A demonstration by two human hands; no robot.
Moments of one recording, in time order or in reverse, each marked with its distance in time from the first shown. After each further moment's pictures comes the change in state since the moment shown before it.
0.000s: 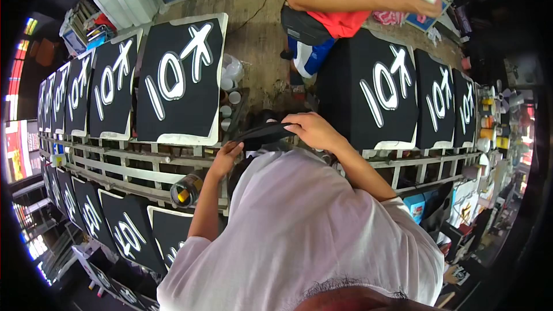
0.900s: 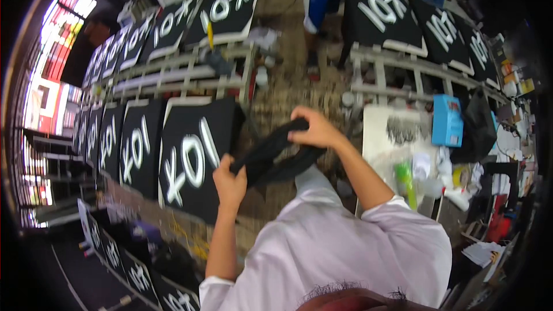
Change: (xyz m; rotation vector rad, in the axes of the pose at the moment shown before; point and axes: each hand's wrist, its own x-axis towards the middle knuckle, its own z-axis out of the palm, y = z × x) left_hand -0.530 -0.268 0.190 0.407 0.835 0.542; right_hand -0.439 -0.066 0.337 0.351 0.170 -0.299
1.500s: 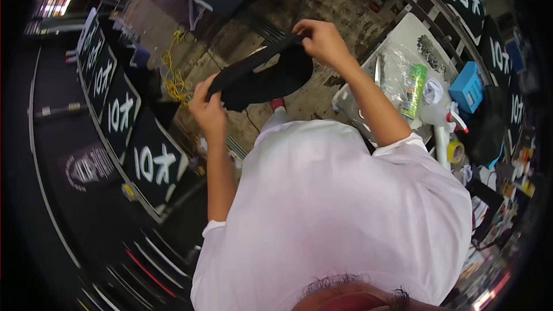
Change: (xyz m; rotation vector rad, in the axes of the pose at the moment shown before) left_hand -0.499 0.071 -0.057 -0.258 0.689 -0.324; right_hand -0.313 -0.114 0.116 -0.288 -0.348 -0.144
